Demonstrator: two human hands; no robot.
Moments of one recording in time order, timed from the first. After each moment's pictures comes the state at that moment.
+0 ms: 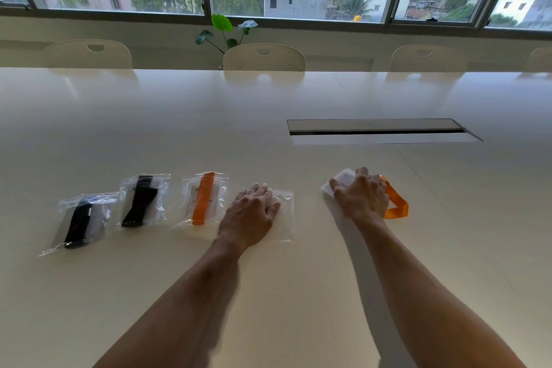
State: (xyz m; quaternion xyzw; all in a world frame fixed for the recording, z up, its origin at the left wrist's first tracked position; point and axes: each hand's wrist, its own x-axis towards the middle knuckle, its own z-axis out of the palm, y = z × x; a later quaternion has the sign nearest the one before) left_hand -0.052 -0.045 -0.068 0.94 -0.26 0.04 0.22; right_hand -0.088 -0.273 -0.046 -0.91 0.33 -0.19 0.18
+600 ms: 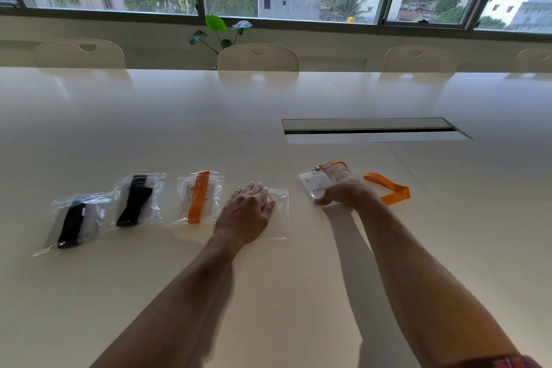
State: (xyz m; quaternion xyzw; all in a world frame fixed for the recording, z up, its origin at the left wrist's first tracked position) left_hand -0.053 -0.045 -0.067 0.94 -0.26 0.05 0.22; right_hand -0.077 -0.276 -0.013 -0.92 0.23 0.07 0.31
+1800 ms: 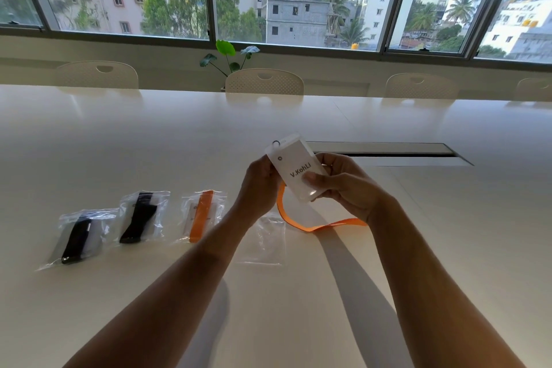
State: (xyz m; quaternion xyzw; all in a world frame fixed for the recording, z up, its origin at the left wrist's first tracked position) left_hand -0.038 -0.081 0.022 0.76 -0.29 0.13 0.57; right_hand -0.105 -0.254 0.059 -0.71 -0.09 0.02 0.69
